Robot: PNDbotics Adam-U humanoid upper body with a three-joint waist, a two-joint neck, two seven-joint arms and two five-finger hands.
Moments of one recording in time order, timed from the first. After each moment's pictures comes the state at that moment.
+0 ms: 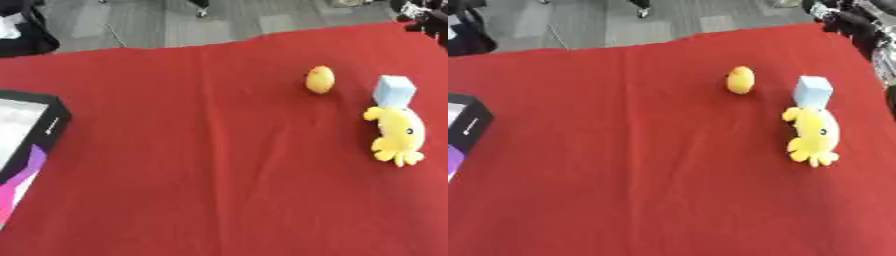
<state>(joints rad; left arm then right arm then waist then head) -0.45 0.50 0.16 -1.51 0.32 0.00 0.39 -0.86 -0.75 0.10 -1.05 -0.12 0.07 0.25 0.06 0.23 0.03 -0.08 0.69</state>
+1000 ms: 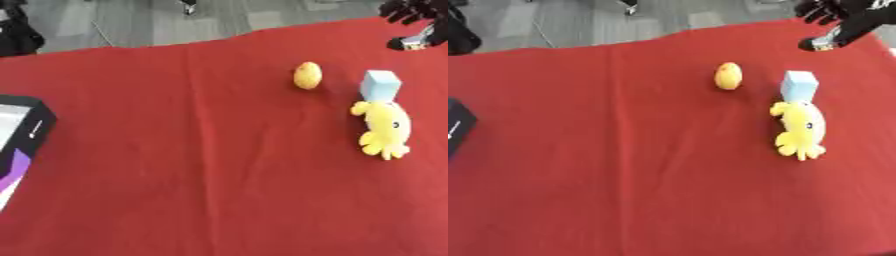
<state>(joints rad) -0.44 0.50 0.16 -1.51 0.32 0.00 0.39 -0.98 -0.86 0.11 -0.98 0.31 -0.12 0.89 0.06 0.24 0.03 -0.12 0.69</state>
